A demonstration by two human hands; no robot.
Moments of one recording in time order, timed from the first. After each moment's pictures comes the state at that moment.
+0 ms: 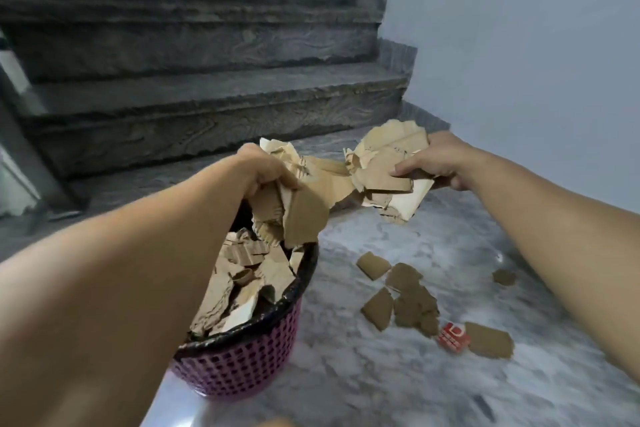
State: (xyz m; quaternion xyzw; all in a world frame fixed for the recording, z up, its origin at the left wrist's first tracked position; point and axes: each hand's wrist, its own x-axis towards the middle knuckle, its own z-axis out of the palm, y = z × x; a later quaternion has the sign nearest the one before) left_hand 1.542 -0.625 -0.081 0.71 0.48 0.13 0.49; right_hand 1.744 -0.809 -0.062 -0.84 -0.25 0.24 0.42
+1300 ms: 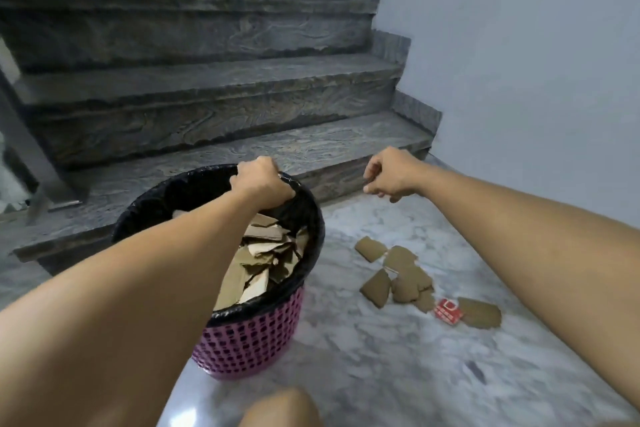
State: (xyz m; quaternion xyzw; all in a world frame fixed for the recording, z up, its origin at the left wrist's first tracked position) left_hand 1.510 -0.631 -0.126 0.85 0.46 0.10 0.24; right_hand 1.676 -0.783 -0.093 -0.88 -0.40 0.19 0.19
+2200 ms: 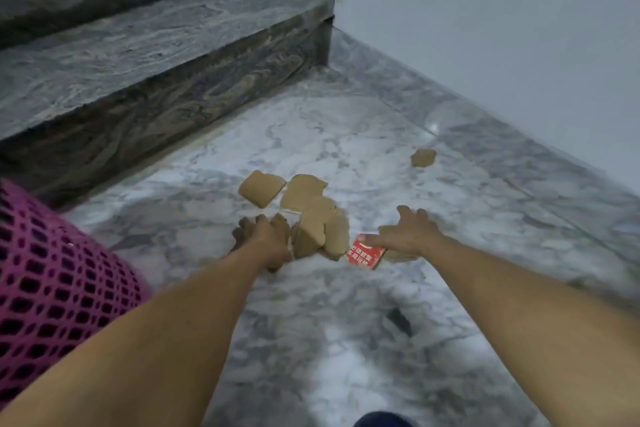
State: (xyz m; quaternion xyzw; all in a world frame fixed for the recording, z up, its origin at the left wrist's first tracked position) left_hand 1.734 -0.783 -0.396 0.89 0.31 -0.30 0.11; right_hand 1.868 -0.985 -0.415 -0.92 -0.14 0.36 0.02
